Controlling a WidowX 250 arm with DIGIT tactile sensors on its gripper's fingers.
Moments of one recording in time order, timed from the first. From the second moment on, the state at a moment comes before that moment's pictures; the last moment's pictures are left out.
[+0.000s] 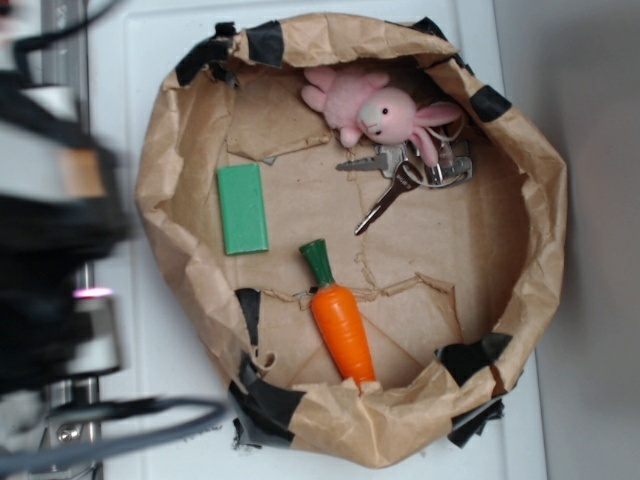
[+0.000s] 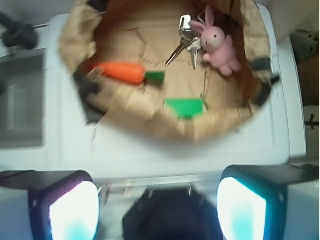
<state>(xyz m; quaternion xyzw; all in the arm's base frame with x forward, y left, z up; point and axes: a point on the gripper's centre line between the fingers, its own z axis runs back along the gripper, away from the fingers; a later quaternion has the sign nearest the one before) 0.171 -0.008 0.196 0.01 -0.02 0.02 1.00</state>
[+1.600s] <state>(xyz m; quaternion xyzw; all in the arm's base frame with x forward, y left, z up) 0.266 -0.062 0.029 -0.02 -0.06 -0.21 0.98</state>
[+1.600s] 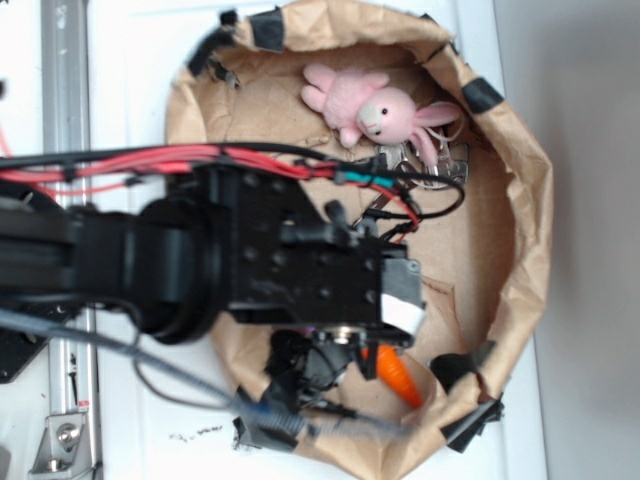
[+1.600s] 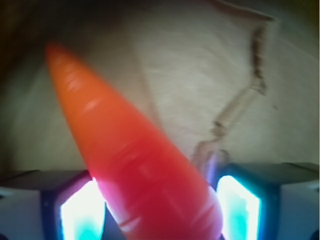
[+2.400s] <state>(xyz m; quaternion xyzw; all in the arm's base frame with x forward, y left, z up) 0.259 0.011 0.126 0.00 -0.08 0.14 0.99</state>
